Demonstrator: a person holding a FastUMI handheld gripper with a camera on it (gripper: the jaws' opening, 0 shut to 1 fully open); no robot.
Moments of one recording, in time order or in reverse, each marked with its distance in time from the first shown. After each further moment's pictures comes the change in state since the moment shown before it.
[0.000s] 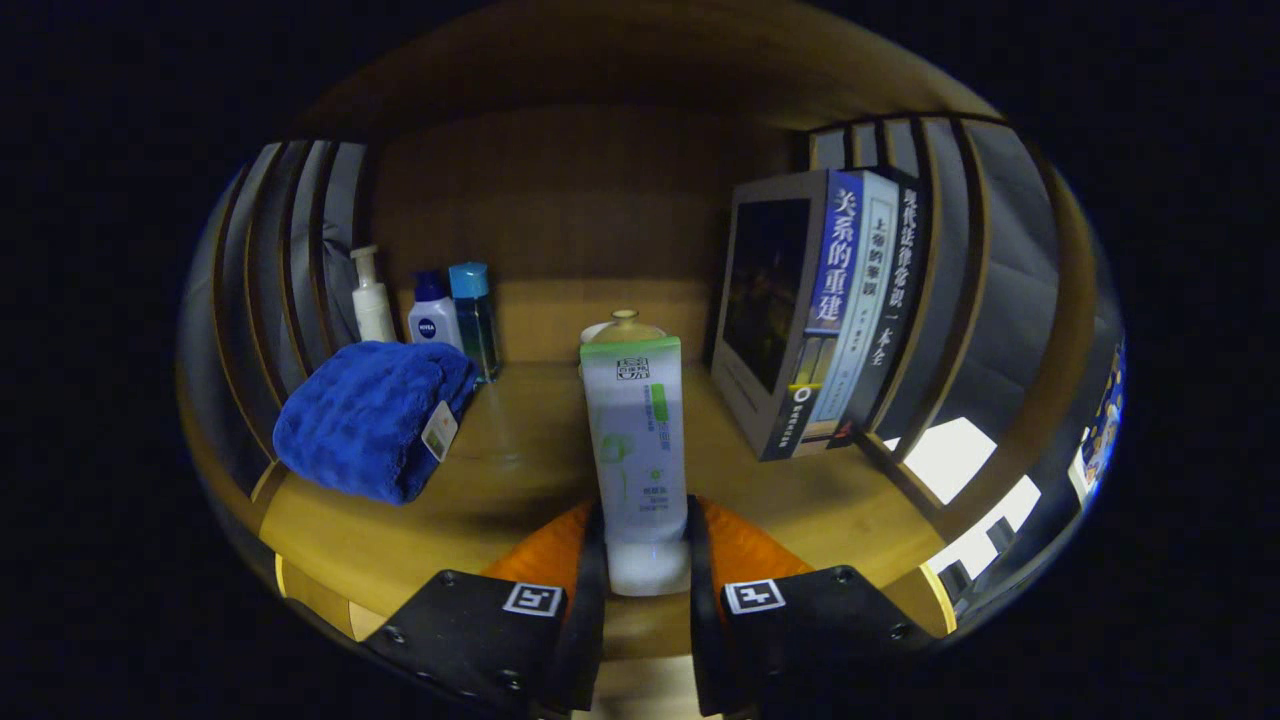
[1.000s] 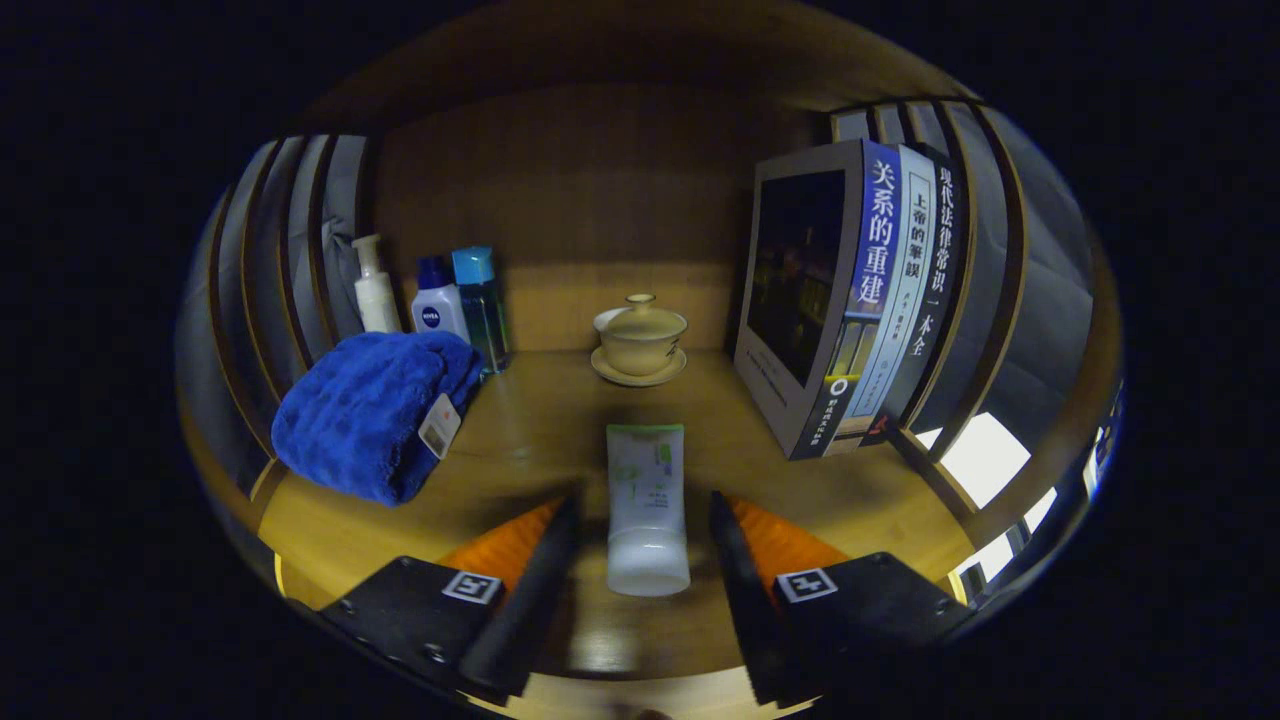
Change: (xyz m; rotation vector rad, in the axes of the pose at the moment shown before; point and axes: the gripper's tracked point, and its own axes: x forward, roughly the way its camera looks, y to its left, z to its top) arm 0.005 0.003 0.007 0.007 -0.002 0.047
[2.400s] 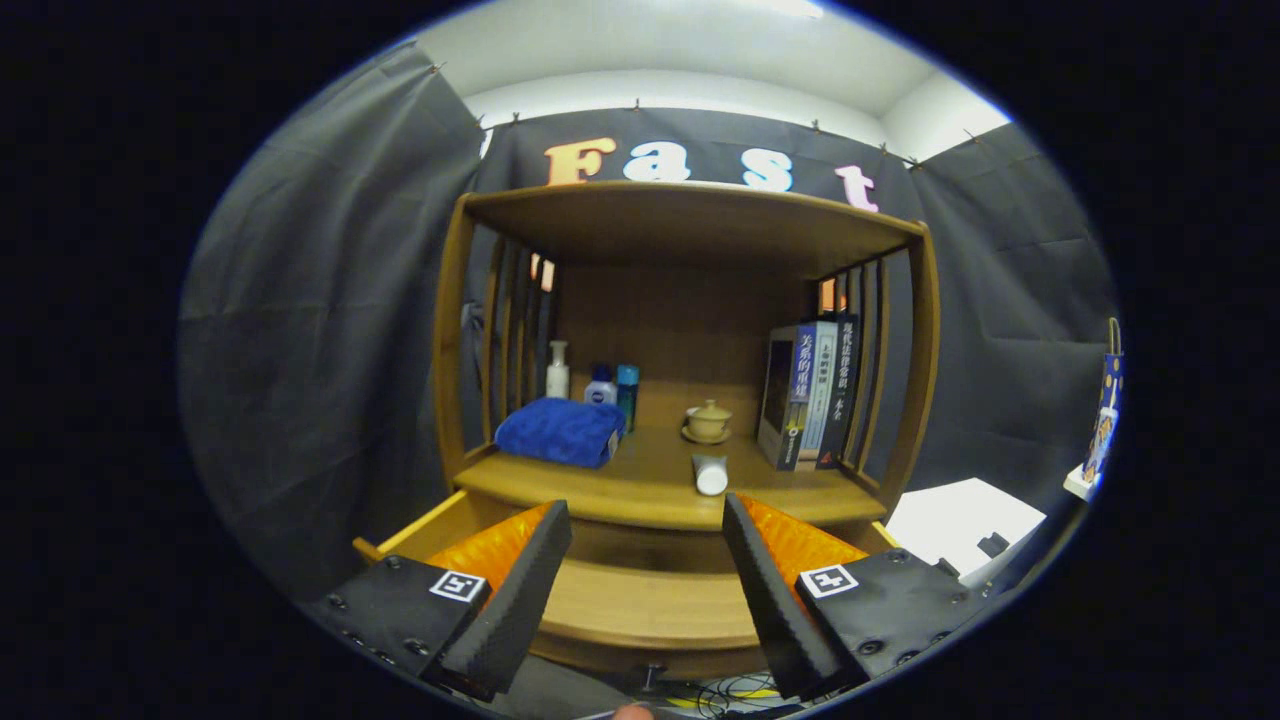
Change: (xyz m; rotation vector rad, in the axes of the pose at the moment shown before) arm -0.268 0.052 -0.083 -0.133 -0.387 0.183
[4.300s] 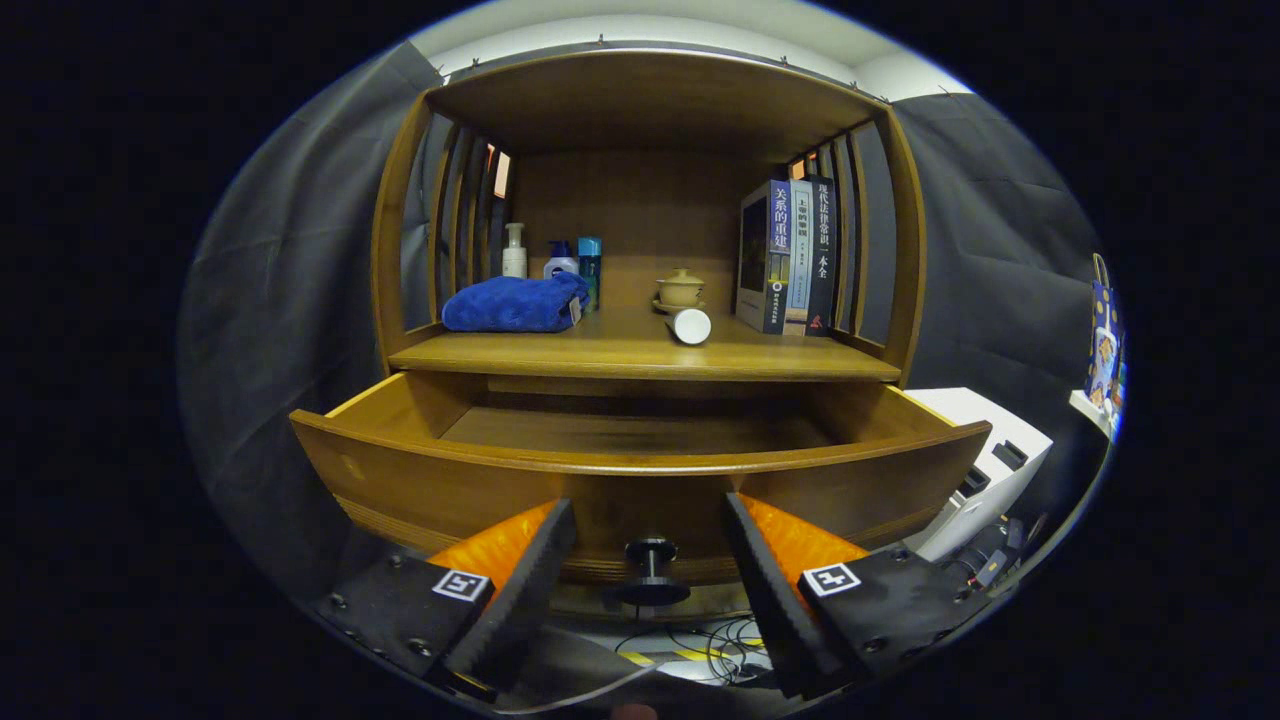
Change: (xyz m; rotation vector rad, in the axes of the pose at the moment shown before) arm -0.055 -0.090 -0.228 0.088 0.228 -0.106
